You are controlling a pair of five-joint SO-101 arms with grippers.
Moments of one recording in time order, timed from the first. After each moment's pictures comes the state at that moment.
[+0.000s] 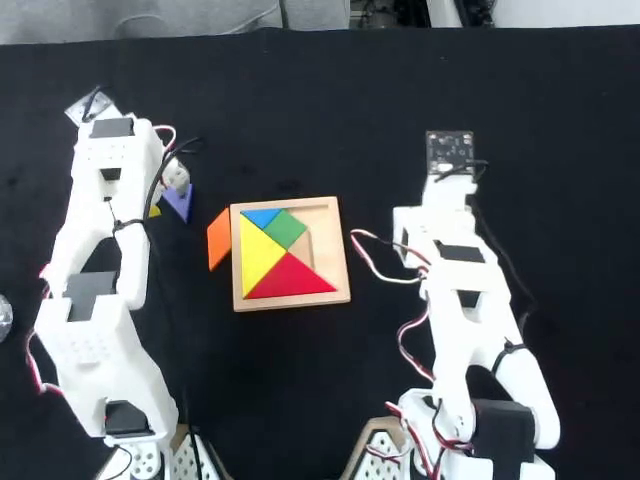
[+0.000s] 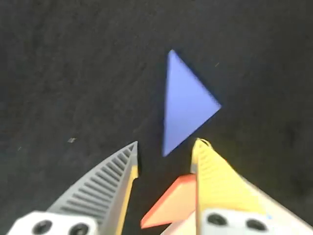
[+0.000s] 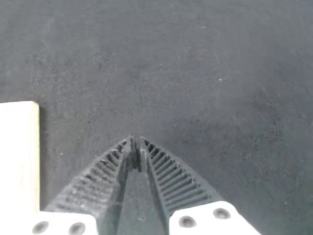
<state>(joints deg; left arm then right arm) -10.2 23.3 -7.8 71.8 37.1 4.1 -20.1 58.7 19.1 5.8</state>
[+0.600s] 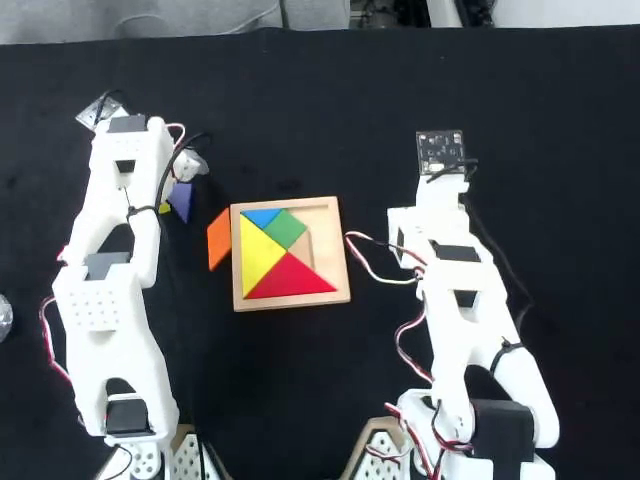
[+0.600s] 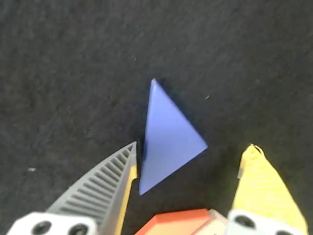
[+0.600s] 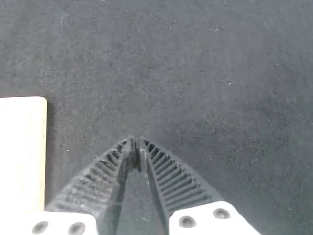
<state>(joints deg) -9.6 38.2 -21.1 71.7 42.7 3.4 -20.1 58.7 19.1 6.3</state>
